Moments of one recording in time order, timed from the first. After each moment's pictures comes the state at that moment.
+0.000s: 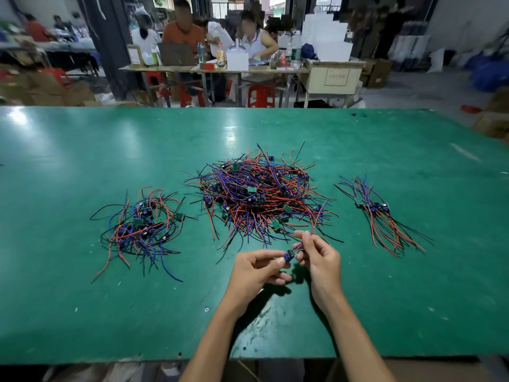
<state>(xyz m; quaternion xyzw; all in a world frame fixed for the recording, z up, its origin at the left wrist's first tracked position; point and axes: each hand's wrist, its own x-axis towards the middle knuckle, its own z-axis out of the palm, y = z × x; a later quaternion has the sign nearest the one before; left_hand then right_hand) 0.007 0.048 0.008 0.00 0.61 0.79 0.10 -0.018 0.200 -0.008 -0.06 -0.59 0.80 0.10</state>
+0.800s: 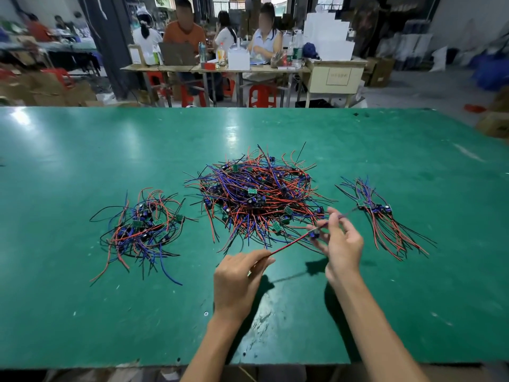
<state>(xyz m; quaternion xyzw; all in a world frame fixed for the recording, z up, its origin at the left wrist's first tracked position) 0.008 0.027 -0.015 0.15 0.84 0.35 -0.39 -0.046 0.222 0.030 -0.15 -0.55 0.80 0.17</state>
